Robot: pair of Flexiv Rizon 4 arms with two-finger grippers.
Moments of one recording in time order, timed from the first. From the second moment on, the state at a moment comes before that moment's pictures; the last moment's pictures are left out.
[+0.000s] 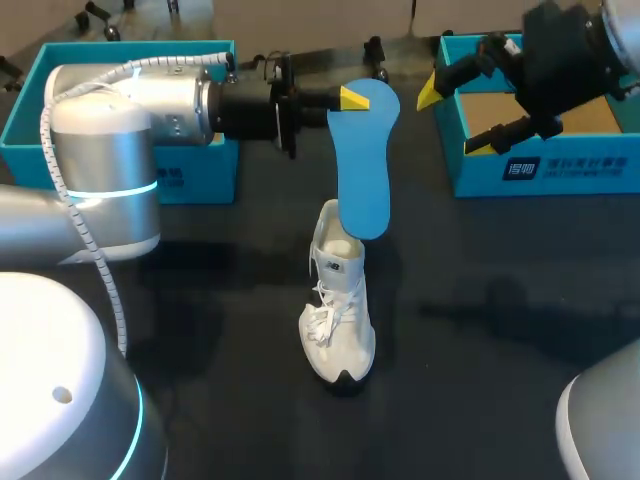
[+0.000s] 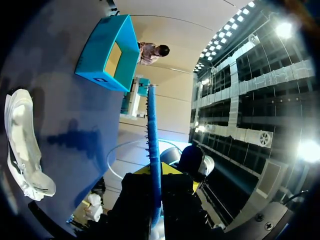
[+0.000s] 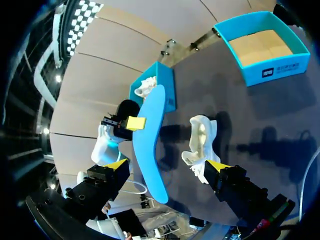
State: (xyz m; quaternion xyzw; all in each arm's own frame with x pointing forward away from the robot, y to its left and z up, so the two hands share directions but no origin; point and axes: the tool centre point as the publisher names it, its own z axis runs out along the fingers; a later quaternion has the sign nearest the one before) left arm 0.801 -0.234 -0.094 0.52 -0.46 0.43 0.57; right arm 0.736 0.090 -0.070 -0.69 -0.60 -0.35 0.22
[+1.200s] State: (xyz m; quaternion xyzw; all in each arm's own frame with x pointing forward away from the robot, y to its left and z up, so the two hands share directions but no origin) left arm 0.801 -0.234 -0.094 0.52 -0.46 0.43 0.57; right arm 0.750 0.071 -0.094 -0.58 -0.55 -0.49 0.36
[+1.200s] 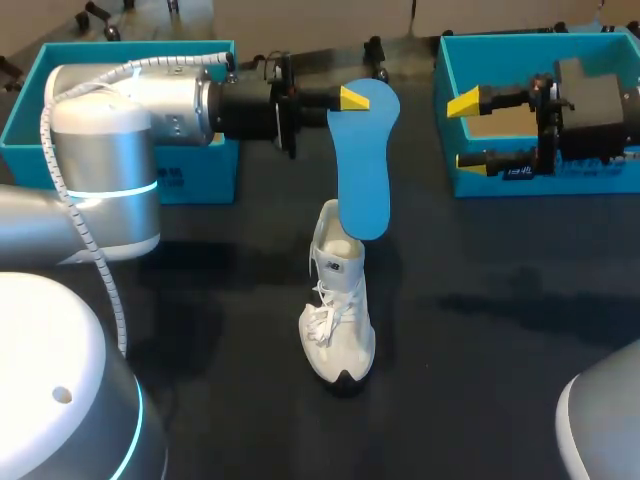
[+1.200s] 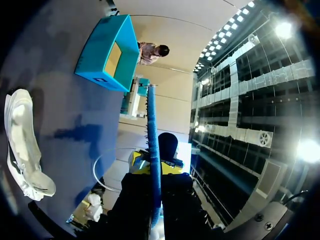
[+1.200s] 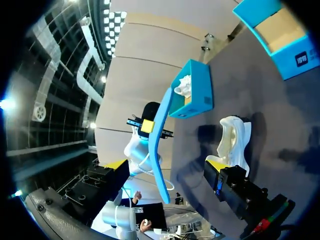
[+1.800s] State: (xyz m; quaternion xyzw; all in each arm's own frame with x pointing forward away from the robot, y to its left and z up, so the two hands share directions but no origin) left arm 0.801 -0.234 -0.094 0.52 -0.46 0.43 0.57; right arm 0.772 0.073 -0.088 -0.57 -0.54 -0.51 0.36
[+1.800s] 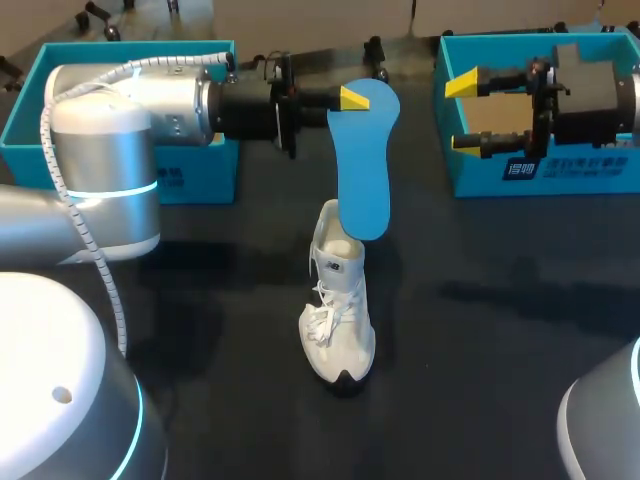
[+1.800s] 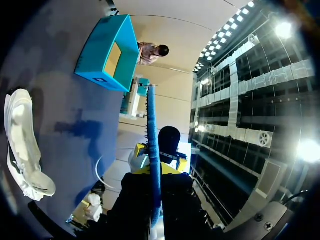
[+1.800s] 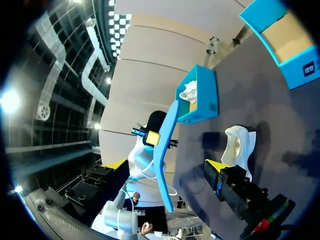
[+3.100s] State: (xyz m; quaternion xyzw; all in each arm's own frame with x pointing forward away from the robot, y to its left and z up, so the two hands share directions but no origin) left arm 0.816 -0.226 -0.051 0.14 -0.64 0.69 0.30; right arm 0.771 0.073 -0.087 -0.57 -0.54 -0.51 0.36
